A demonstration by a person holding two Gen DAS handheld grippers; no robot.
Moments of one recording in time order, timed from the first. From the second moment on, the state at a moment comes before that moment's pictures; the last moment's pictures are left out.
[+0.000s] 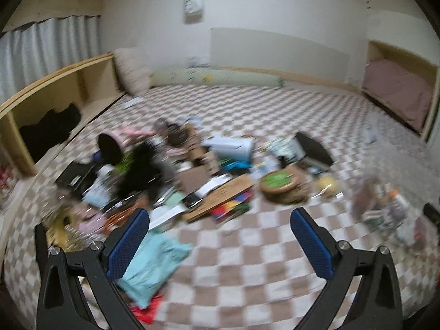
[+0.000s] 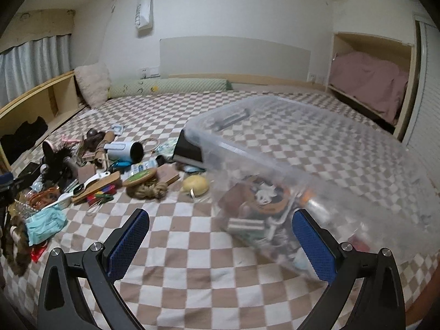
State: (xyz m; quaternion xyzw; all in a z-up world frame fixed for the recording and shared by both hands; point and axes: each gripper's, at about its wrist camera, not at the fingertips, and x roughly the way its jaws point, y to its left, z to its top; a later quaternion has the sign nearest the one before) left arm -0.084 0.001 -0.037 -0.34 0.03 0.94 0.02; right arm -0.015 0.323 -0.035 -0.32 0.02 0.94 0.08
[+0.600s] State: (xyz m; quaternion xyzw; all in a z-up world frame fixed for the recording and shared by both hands) left arm -0.078 -0.088 -0.147 -0.43 0.04 0.90 -0.09; right arm -0.021 0.271 -0.065 -0.35 0.00 0.94 0.04
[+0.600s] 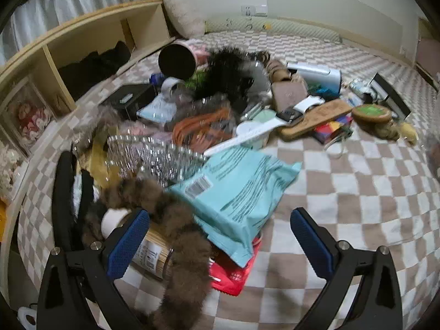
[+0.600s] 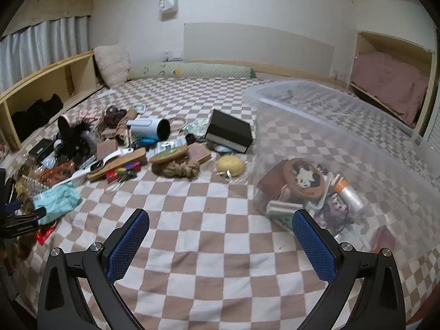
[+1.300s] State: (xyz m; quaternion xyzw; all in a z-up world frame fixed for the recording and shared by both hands) left arm -0.112 -0.102 -0.167 -0.45 0.00 0.89 -0.12; right arm -0.038 0.232 -0.102 -0.39 -0.03 0.92 -0.01
